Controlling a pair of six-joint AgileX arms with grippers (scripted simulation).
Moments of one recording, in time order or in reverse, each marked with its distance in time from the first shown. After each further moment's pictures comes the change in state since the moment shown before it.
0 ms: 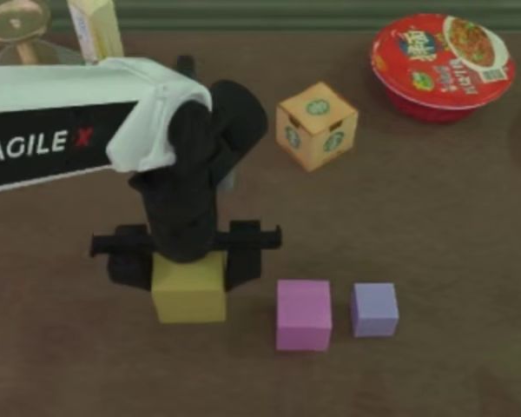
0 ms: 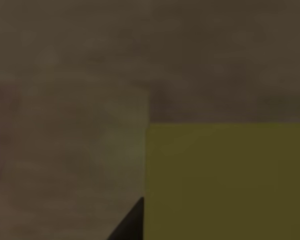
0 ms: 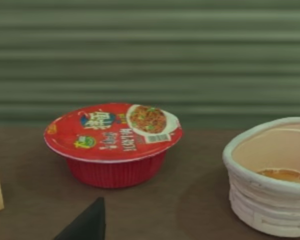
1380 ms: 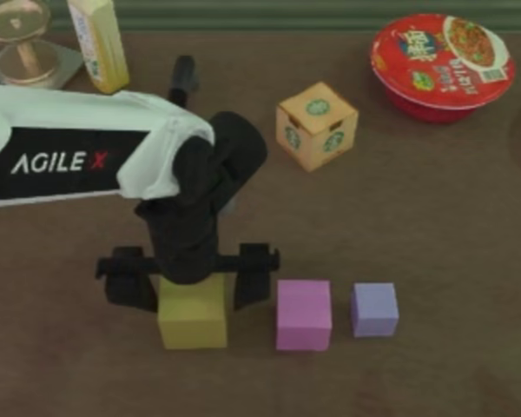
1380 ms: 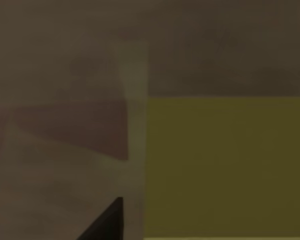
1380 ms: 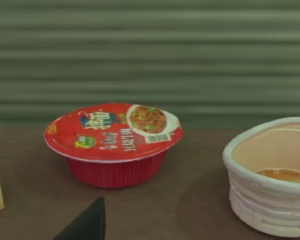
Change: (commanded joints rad) left arm -0.006 0.036 -0.079 0.112 0.001 0.002; right arm 0.000 0.000 0.000 0.000 0.000 0.000
